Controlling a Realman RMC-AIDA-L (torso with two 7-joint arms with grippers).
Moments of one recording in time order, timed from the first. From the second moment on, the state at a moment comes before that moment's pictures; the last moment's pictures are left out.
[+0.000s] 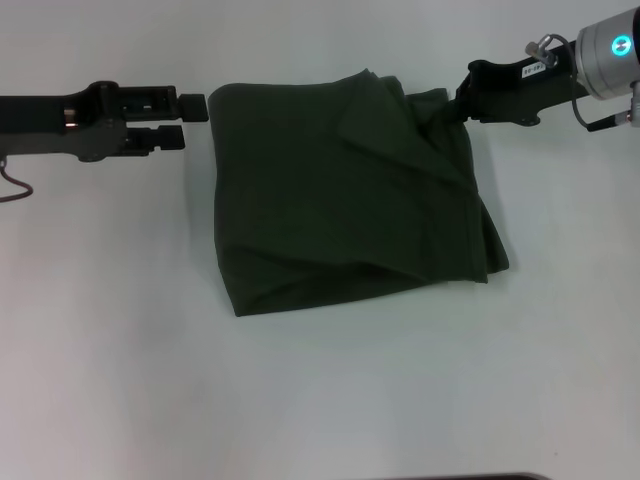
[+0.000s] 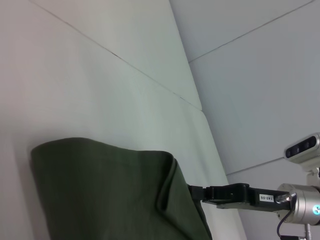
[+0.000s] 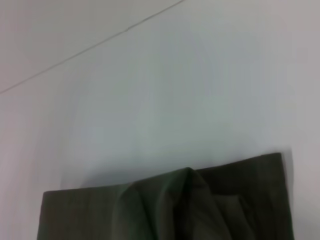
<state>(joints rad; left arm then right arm) -0.62 -2.00 0.59 0.70 2.14 1.67 -2.41 0.81 1.98 -0.92 -0.57 -2.35 -1.17 2.80</state>
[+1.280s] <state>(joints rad) -0.63 -2.00 0.58 0.69 2.14 1.68 -2.42 0.91 1.99 -0.90 -0.58 -2.34 -1.26 2.76</state>
